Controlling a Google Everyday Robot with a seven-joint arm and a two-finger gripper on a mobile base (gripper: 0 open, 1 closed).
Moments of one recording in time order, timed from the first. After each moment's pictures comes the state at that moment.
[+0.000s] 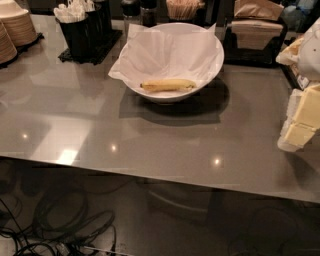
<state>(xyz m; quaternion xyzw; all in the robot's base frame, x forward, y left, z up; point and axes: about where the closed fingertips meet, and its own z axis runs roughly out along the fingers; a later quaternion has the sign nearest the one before) 0.438 -0.217 0.976 -0.60 0.78 -0.03 0.16</state>
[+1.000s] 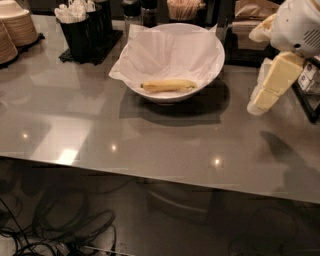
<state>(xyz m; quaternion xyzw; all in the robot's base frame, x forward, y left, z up) 0.501 -0.187 0.990 -0.62 0.75 0.01 0.23</state>
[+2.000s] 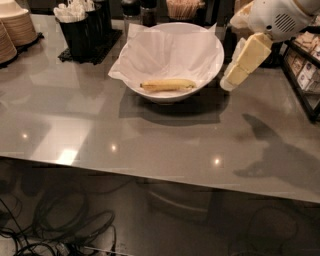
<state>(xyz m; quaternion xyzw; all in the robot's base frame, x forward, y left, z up) 0.563 -0.148 0.999 -0.60 0.74 0.07 0.30</state>
